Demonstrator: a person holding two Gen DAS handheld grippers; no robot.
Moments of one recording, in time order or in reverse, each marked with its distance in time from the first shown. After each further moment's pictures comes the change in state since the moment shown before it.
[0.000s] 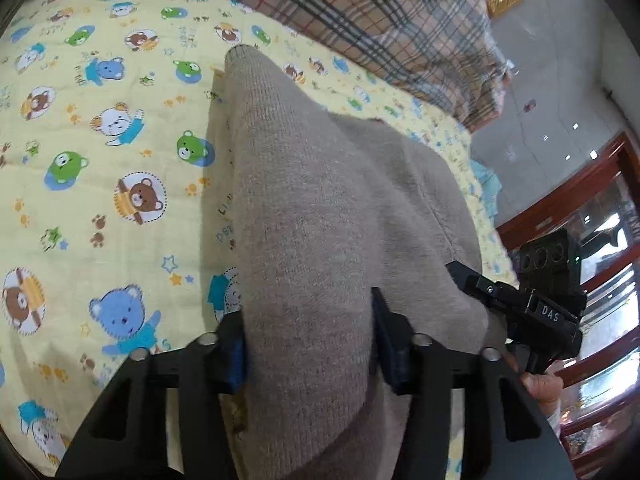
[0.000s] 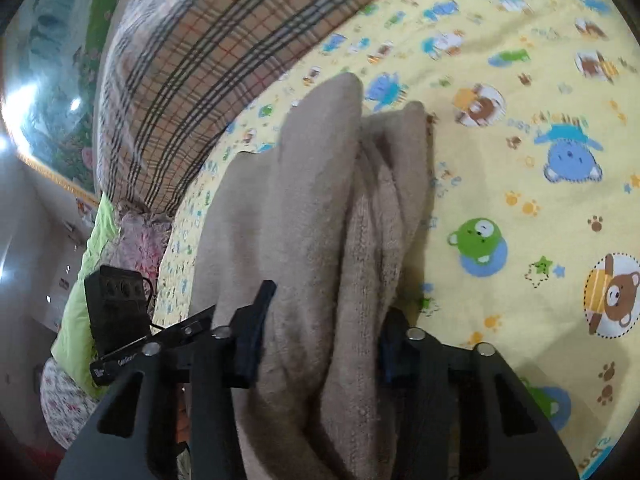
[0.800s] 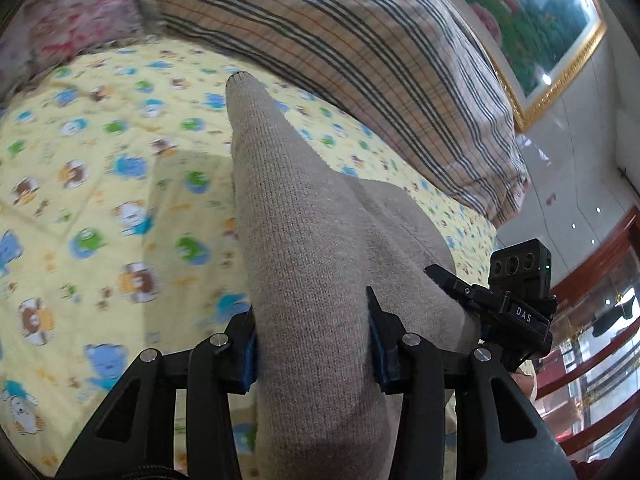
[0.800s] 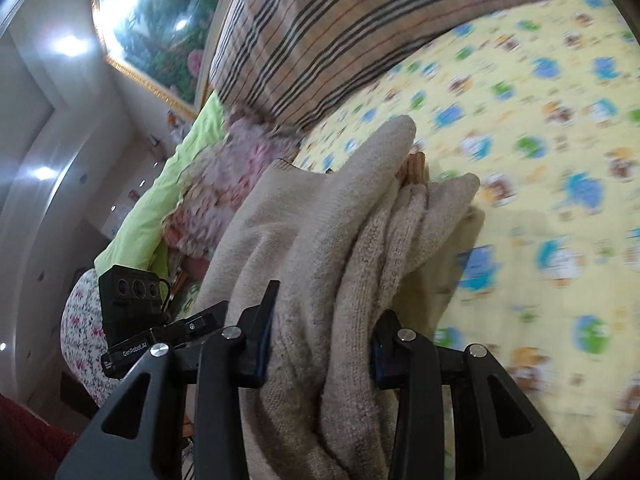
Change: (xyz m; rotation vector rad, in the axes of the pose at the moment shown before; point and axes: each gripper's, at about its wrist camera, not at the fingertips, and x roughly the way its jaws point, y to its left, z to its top) left arm -0.250 0.128 -0.097 -0.162 -0.321 0.144; right arm 0.133 0.195 -0.085 -0.245 0.169 0.338
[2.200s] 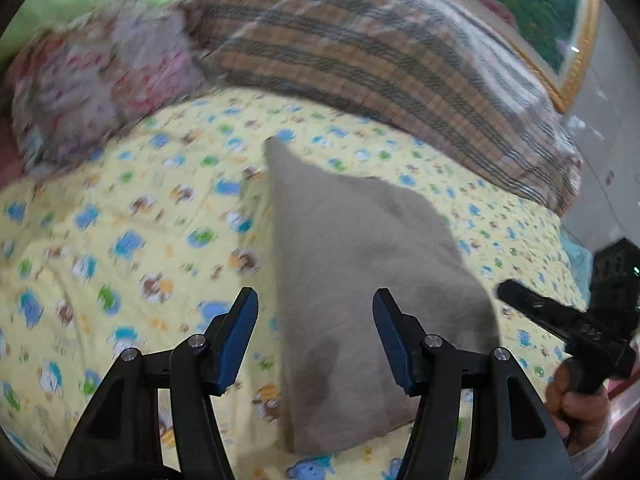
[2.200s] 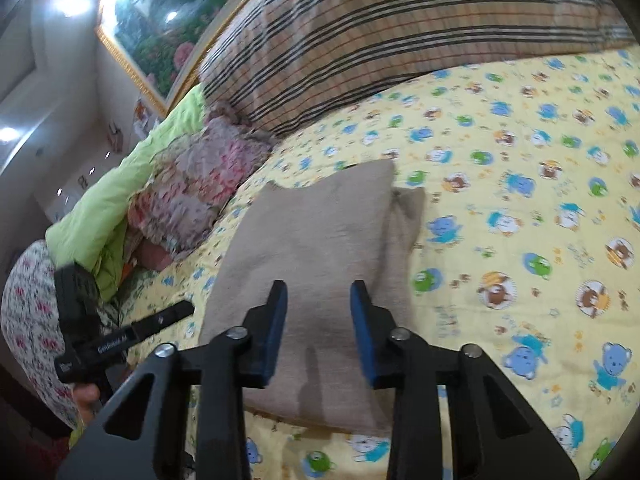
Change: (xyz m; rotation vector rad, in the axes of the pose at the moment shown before) left arm -0.075 -0.028 -0.052 0.138 -0.109 0.302; right arm -0.039 0.067 -0.056 -0.141 -0.097 -0.286
